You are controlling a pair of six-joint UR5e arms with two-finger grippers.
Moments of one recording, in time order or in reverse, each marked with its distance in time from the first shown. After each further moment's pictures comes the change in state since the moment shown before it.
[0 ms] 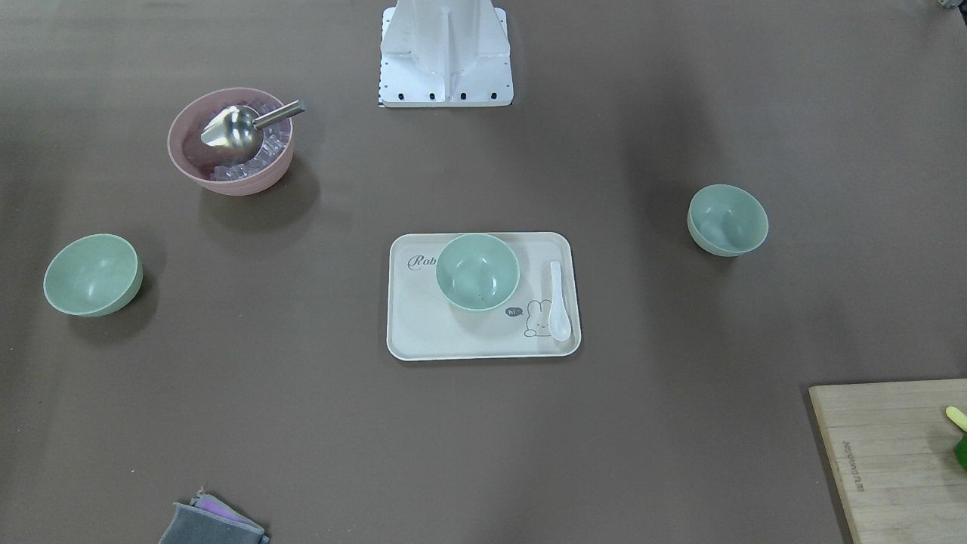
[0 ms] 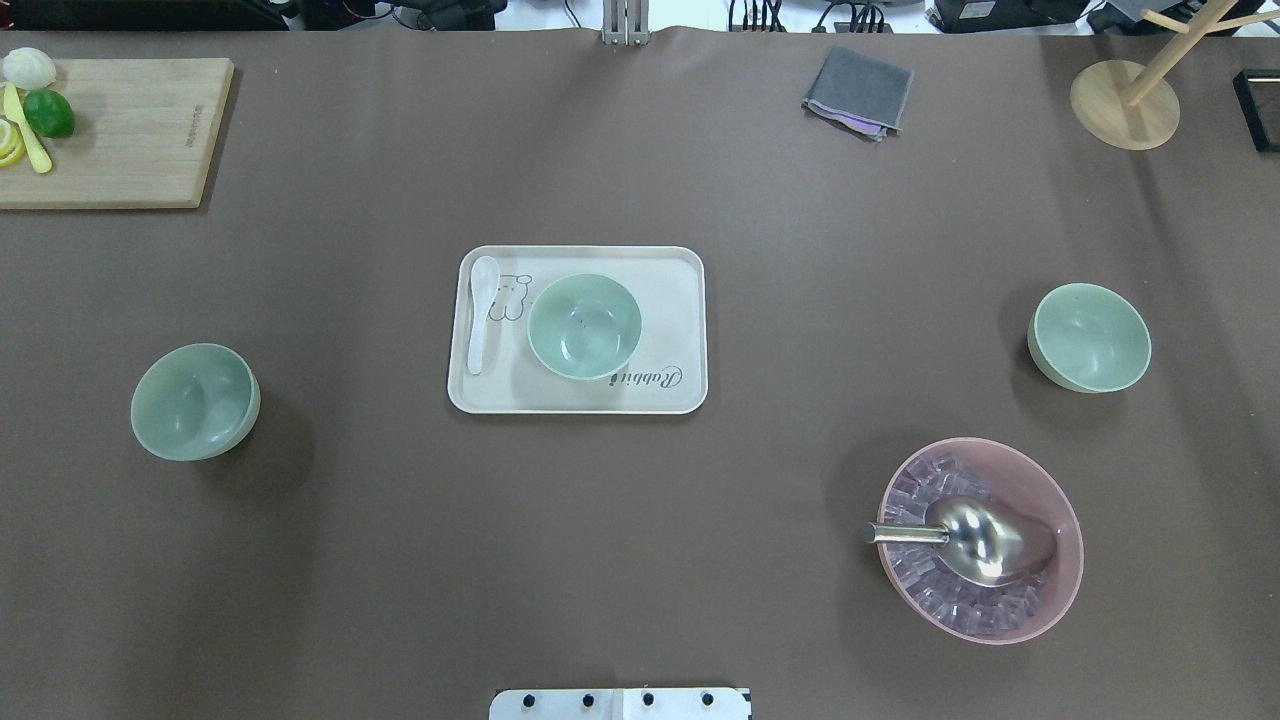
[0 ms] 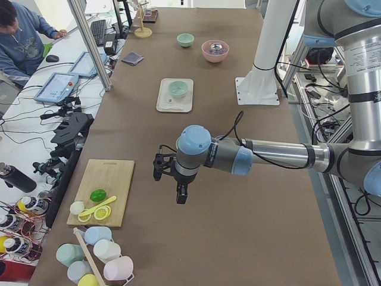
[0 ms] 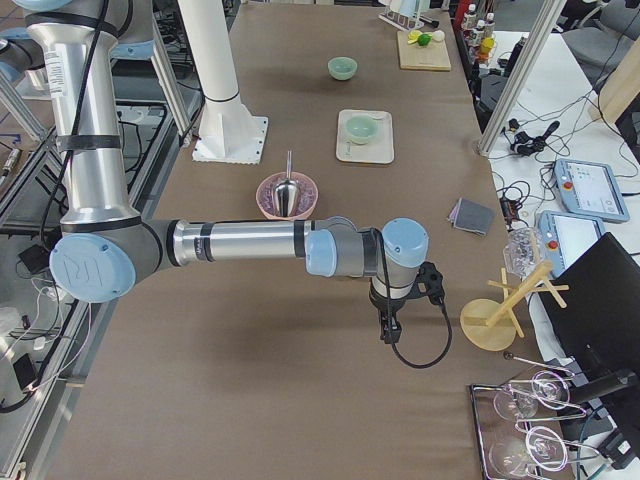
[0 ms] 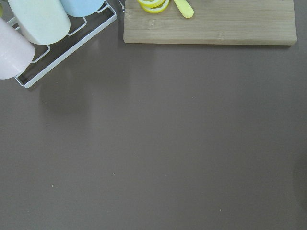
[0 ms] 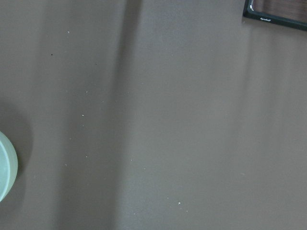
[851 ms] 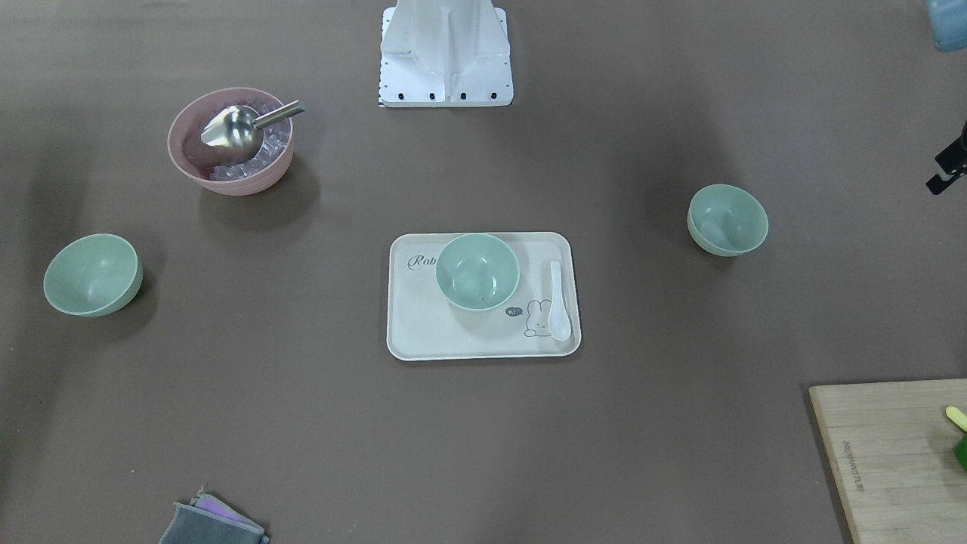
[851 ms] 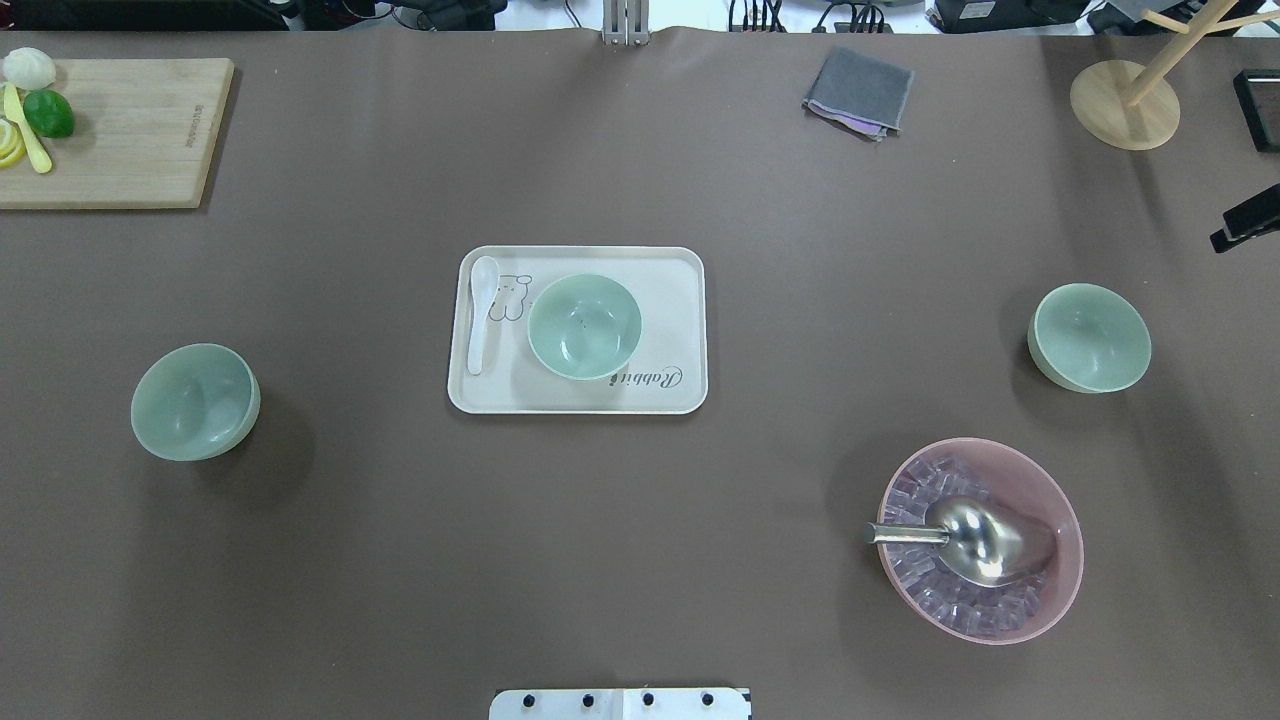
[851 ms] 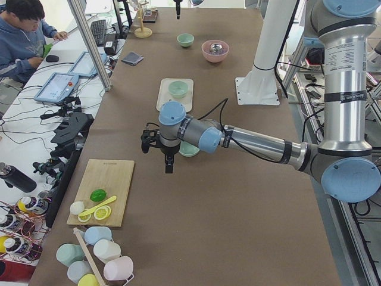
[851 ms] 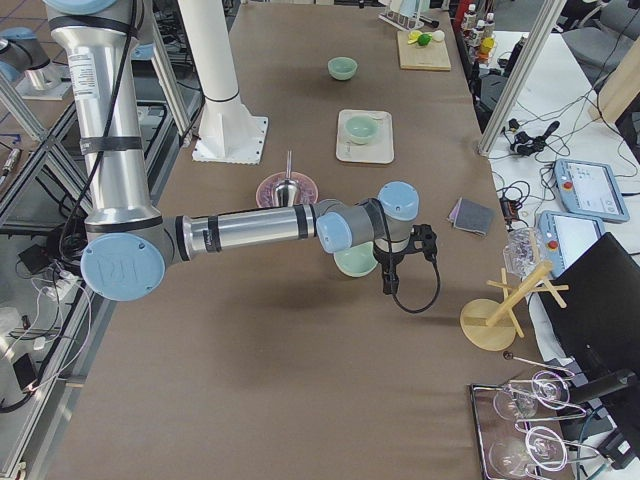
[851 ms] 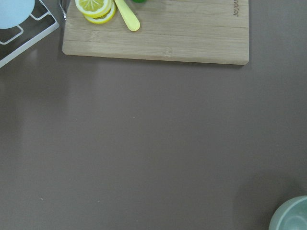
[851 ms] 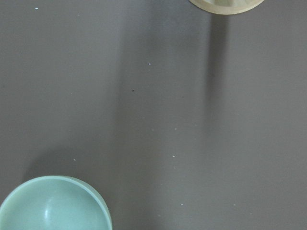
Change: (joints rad) left arm 0.238 -0.147 -0.004 -0.005 0.013 -0.303; right arm -0.245 0.004 0.055 0.250 -0.010 0.456
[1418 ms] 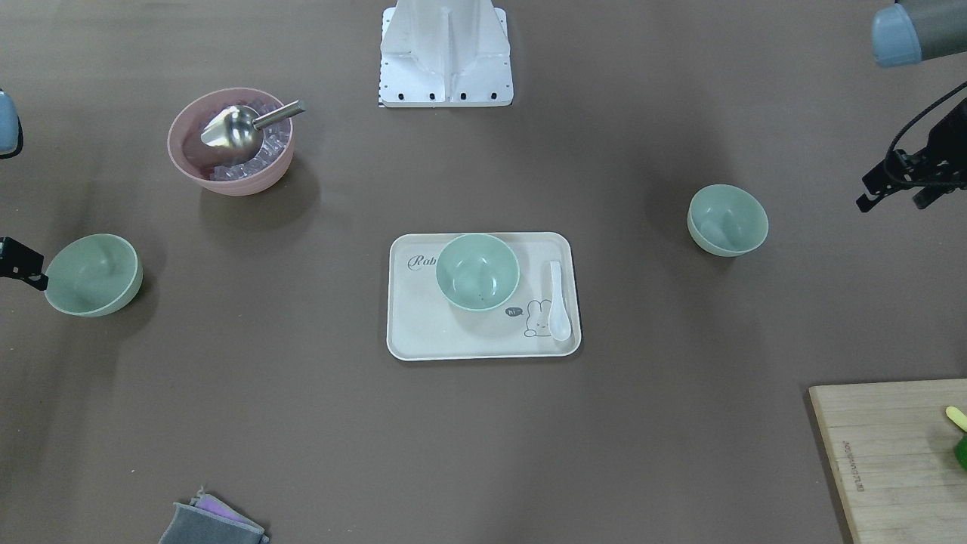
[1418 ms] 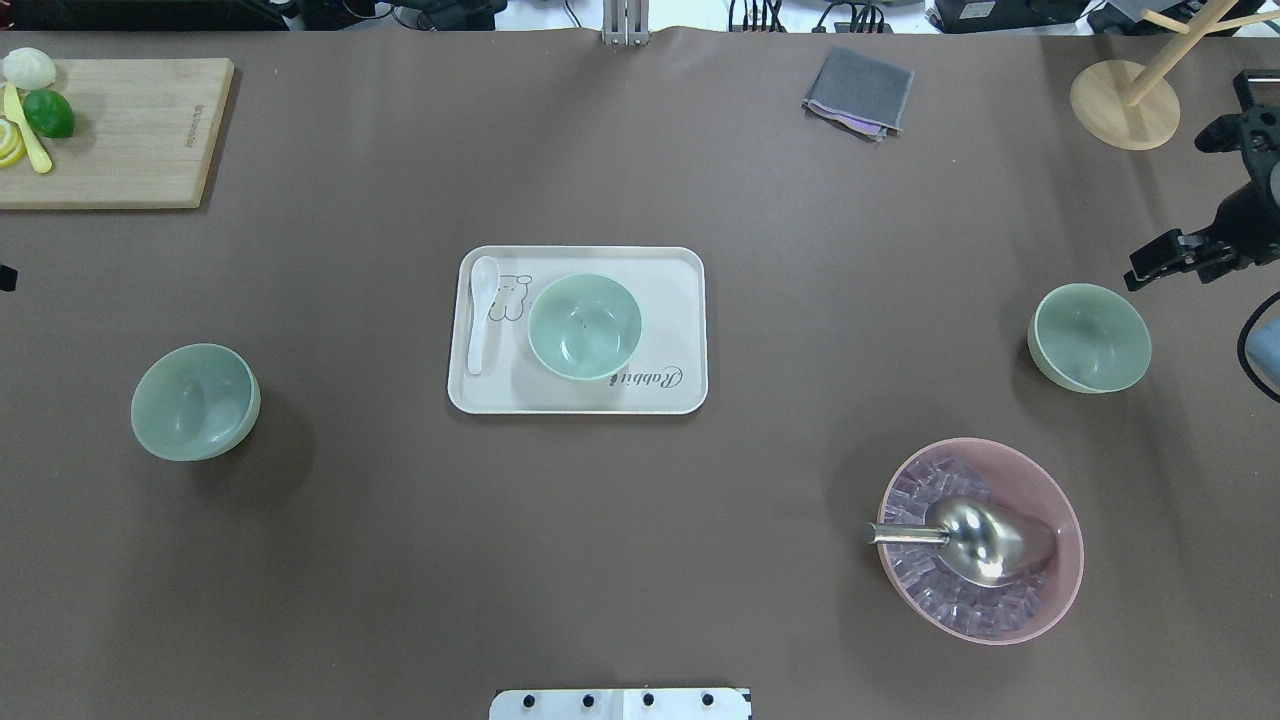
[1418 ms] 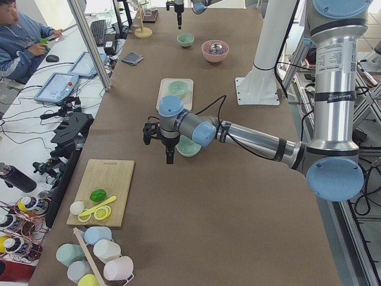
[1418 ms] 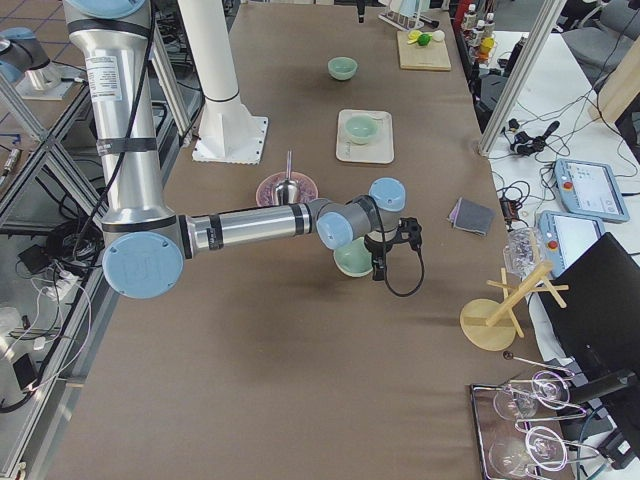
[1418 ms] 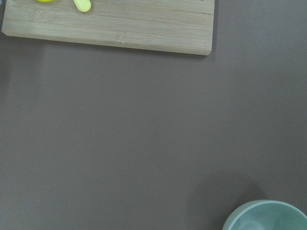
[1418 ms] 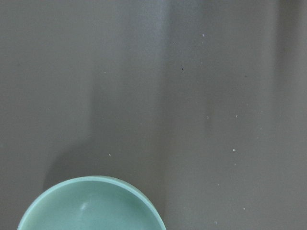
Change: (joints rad) left arm 0.127 -0.037 -0.005 -0.023 0.050 -0.092; right arm -0.139 -0.003 -0.019 0.083 -0.049 0.132
